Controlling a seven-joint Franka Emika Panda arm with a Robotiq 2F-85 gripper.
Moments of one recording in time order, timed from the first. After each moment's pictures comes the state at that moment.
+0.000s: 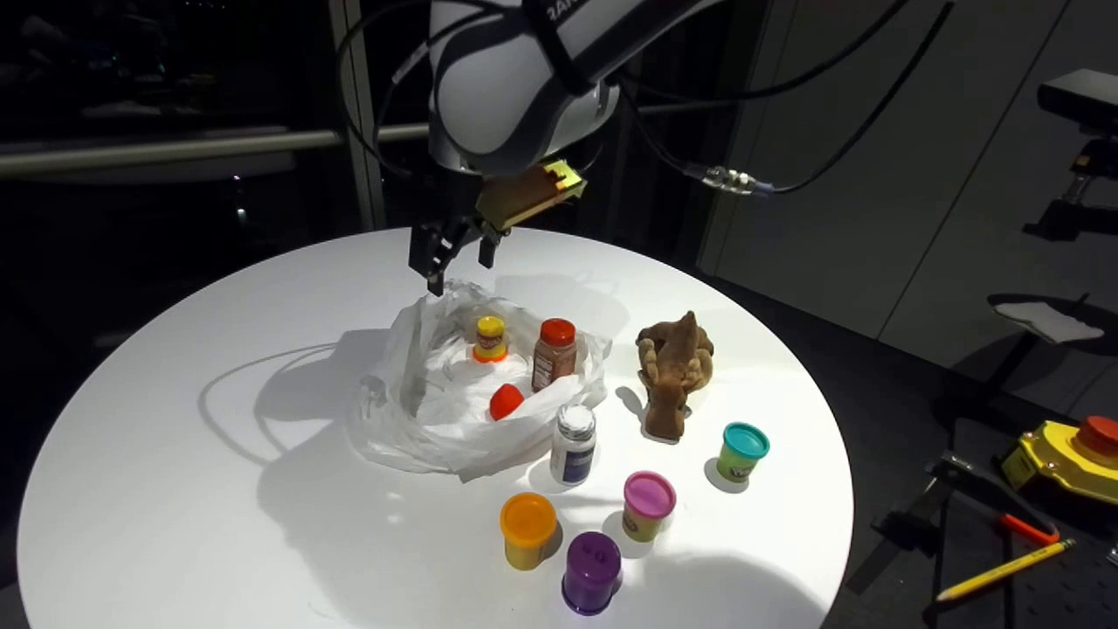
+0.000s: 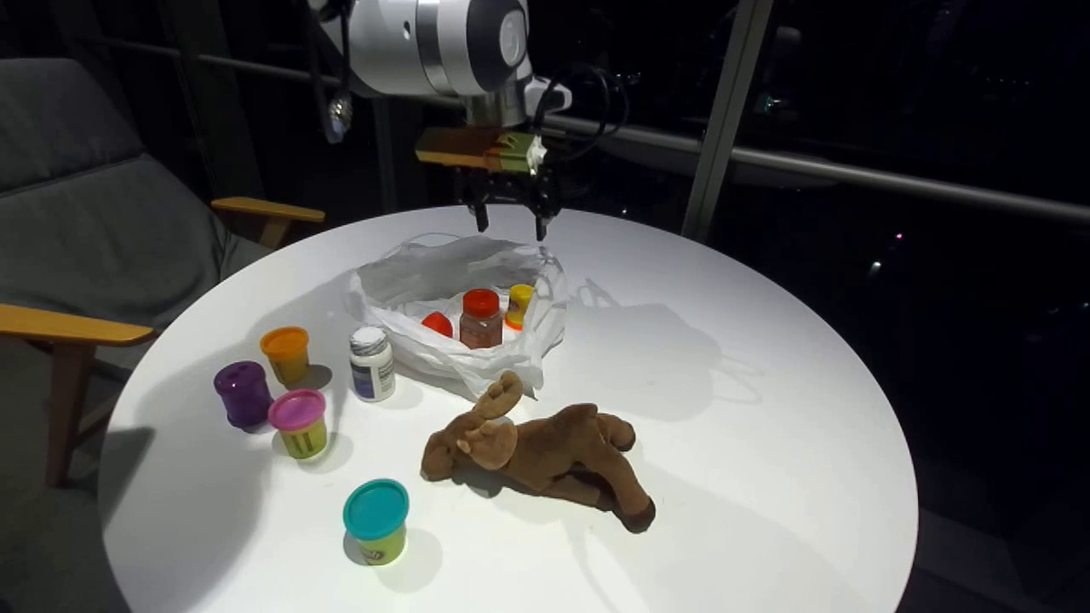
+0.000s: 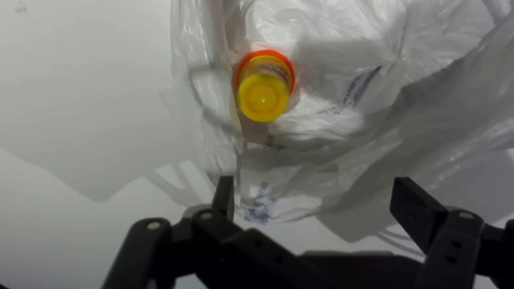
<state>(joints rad) 0.15 0.85 0.00 -1.39 -0.15 2.44 0.10</state>
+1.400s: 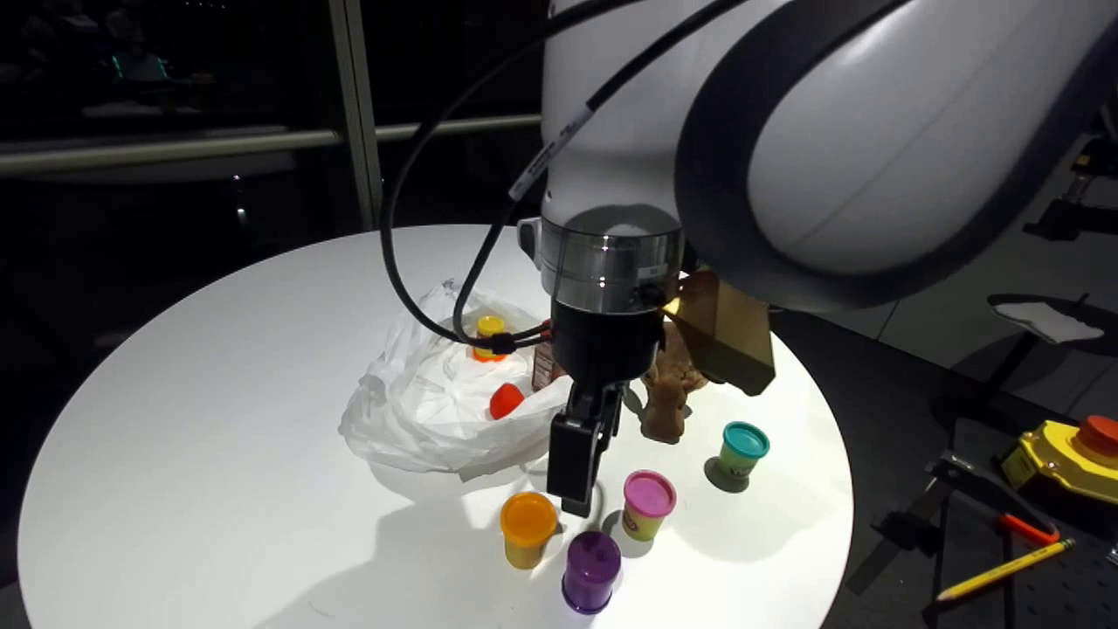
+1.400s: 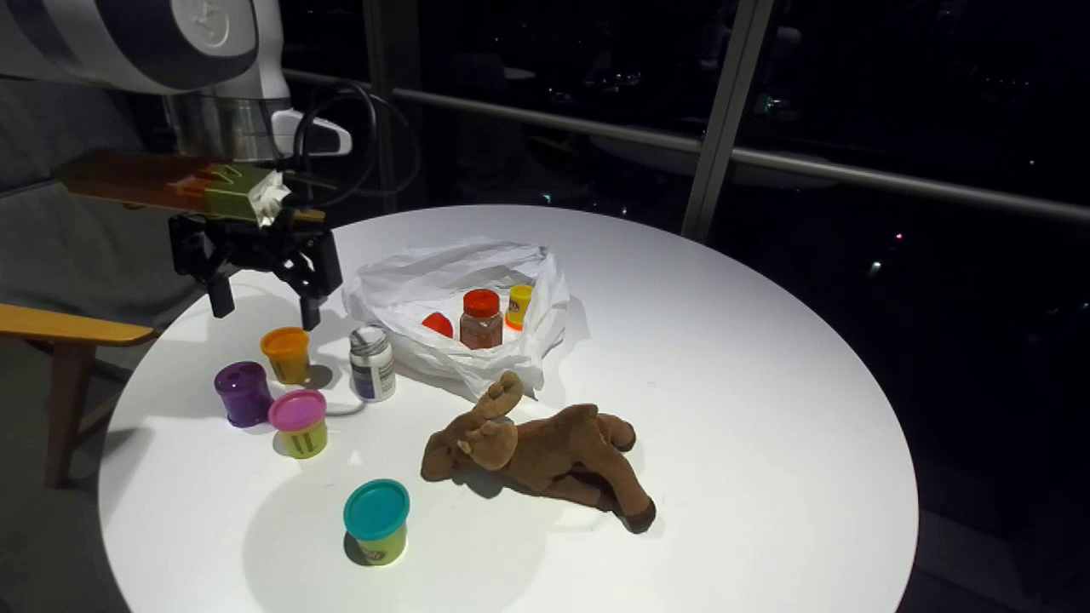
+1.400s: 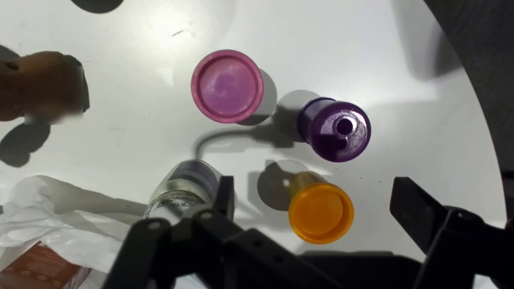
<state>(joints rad) 0.22 0.34 0.17 -2.29 -0.08 2.56 0.05</state>
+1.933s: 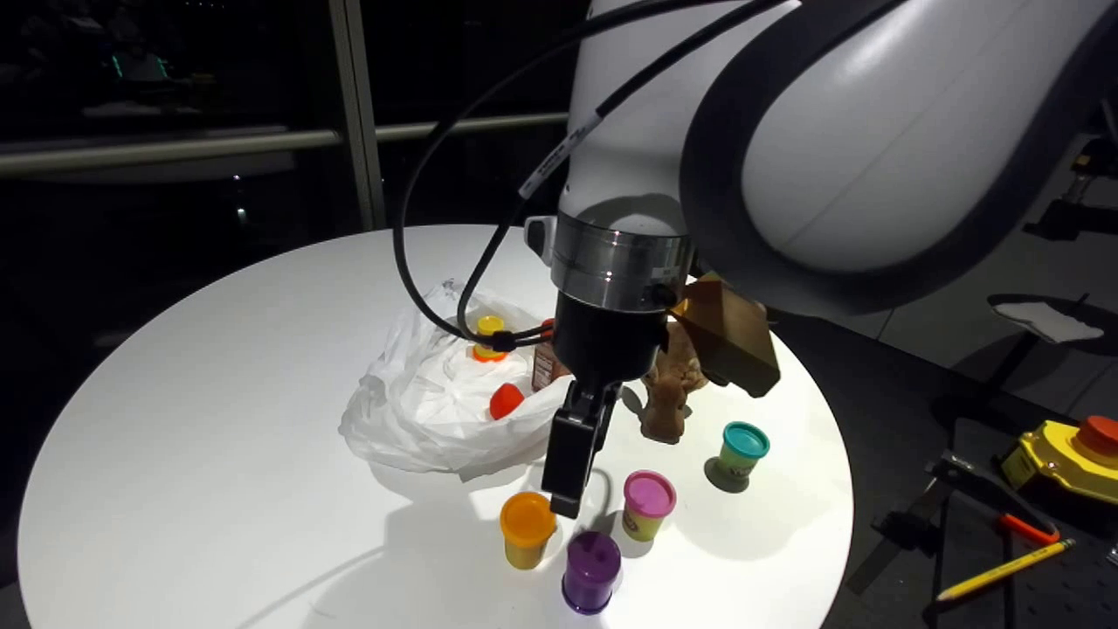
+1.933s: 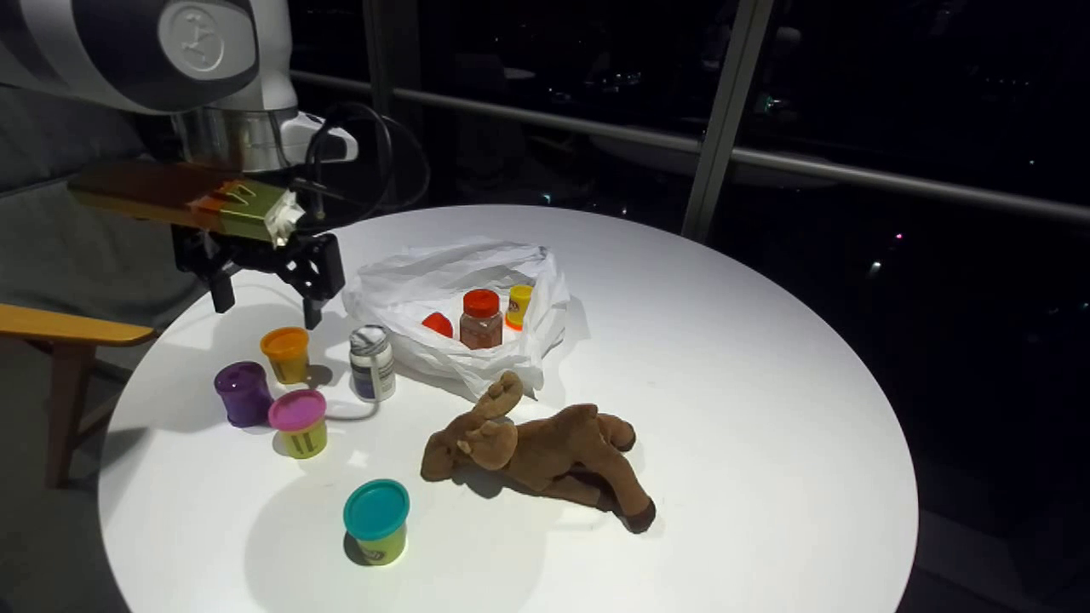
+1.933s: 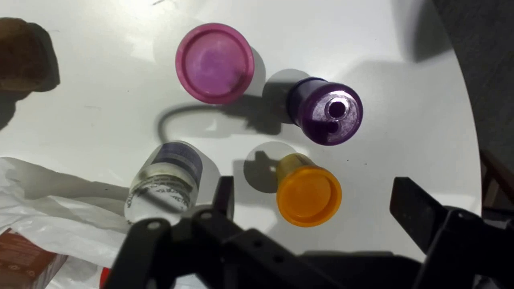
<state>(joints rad) 0.17 0.34 0.22 -2.33 0.03 2.67 -0.09</state>
